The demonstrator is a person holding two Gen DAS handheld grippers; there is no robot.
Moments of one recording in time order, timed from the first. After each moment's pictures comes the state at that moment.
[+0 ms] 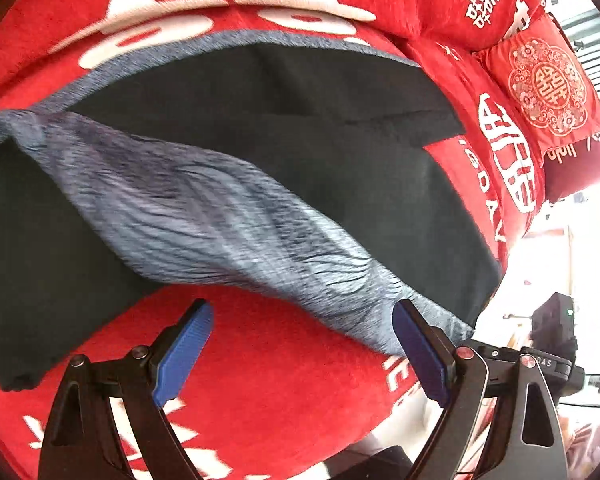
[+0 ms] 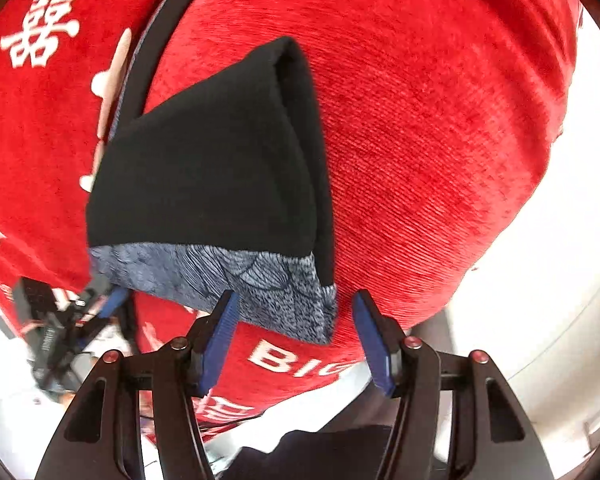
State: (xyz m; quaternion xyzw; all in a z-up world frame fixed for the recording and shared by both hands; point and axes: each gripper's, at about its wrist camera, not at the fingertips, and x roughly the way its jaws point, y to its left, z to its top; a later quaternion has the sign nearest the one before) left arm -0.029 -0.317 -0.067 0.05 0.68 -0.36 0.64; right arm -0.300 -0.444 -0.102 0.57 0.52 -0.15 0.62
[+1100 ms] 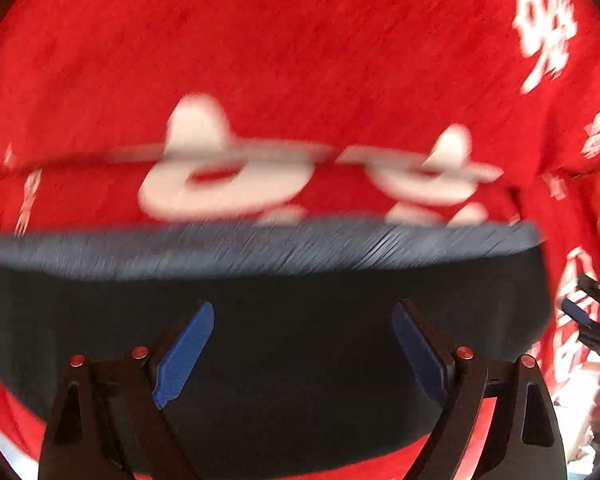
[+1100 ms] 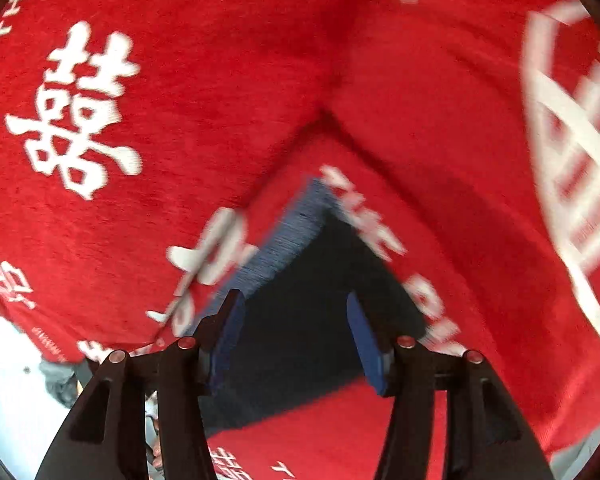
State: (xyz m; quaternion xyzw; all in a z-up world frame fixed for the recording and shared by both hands) left arm 0.102 -0.355 -0.066 0.03 0.66 -0.15 0.74; right arm -0.052 -0.626 -0.032 0.49 0.51 -0.12 0.70
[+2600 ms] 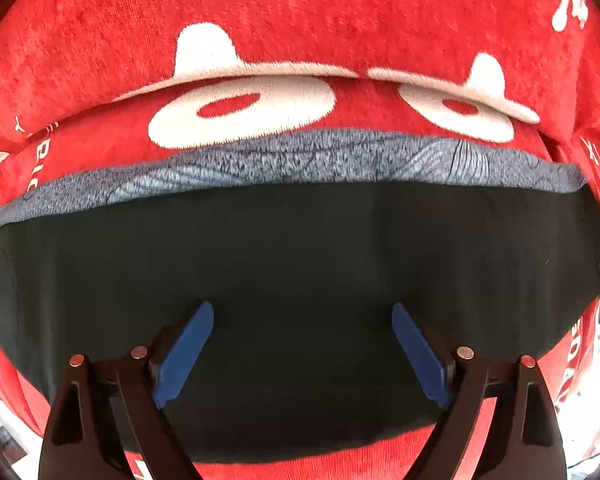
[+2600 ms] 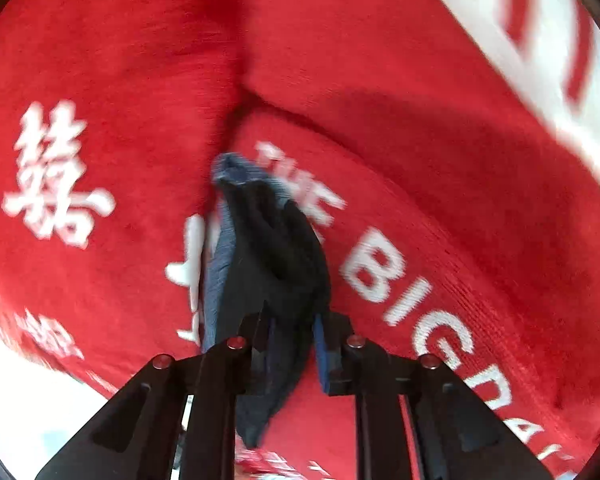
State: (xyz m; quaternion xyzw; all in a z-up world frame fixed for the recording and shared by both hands) left arm 0.078 -0.385 -0.096 0.09 0.68 -0.12 0.72; right arm -0.083 -0.634 -0.078 0.59 0.46 -0.10 0.66
